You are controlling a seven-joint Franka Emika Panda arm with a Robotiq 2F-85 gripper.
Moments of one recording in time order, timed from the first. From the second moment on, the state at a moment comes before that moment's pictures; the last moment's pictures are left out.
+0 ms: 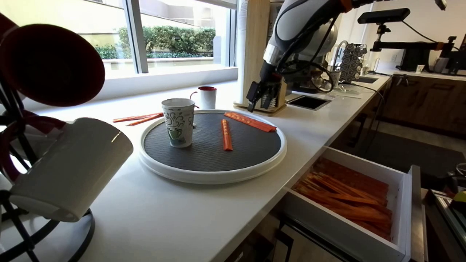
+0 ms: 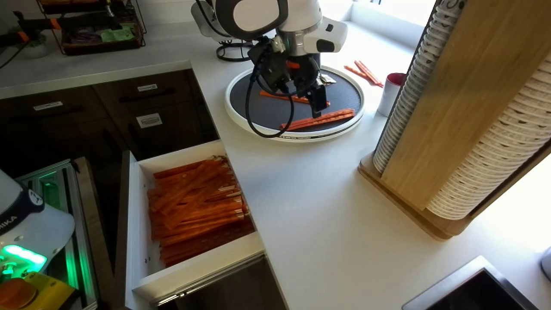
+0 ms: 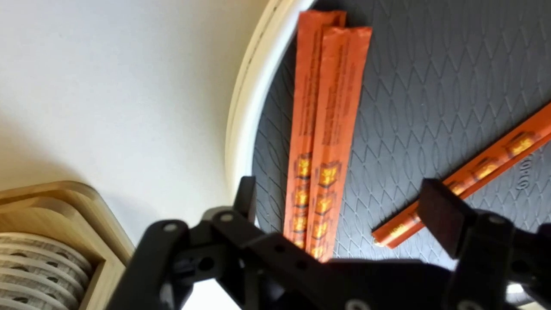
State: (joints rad) arm -0.14 0.29 -0.13 -1.99 0.18 2.55 -0.12
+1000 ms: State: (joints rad) arm -0.15 0.44 -0.11 -1.87 0.15 2.56 -0.10
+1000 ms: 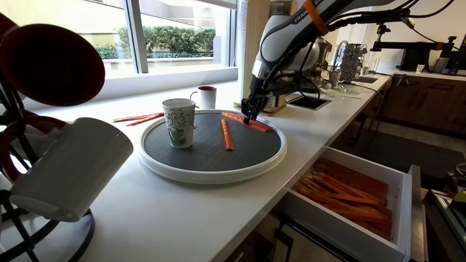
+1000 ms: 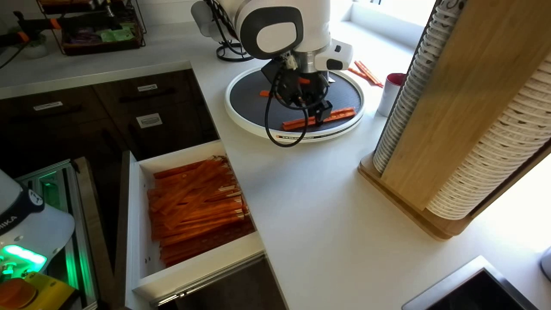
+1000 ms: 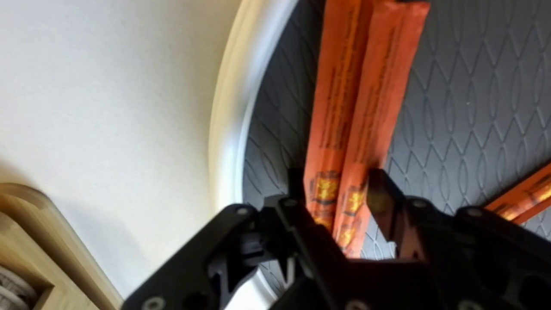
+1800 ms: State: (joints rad) arm -0.15 0.45 -0.10 -1.85 0.09 2.56 -0.09
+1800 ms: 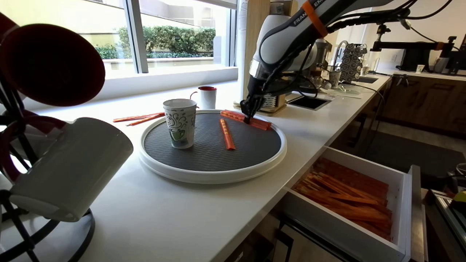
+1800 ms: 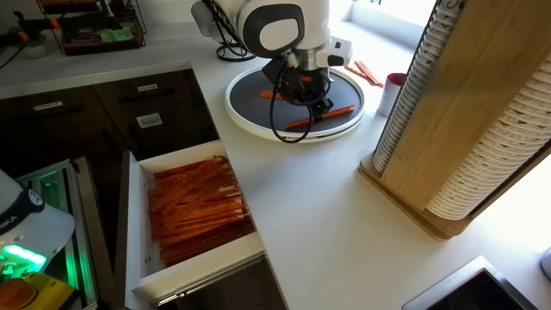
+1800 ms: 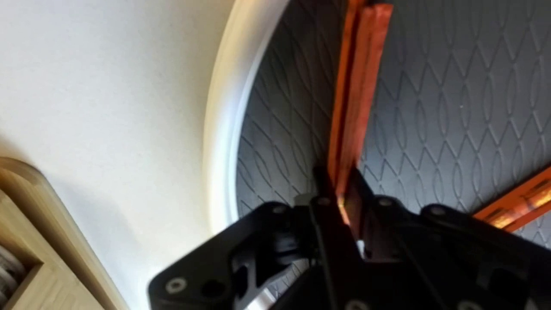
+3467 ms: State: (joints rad) arm -0.09 -0.11 -0.16 -2.61 -0.62 2.94 0.74
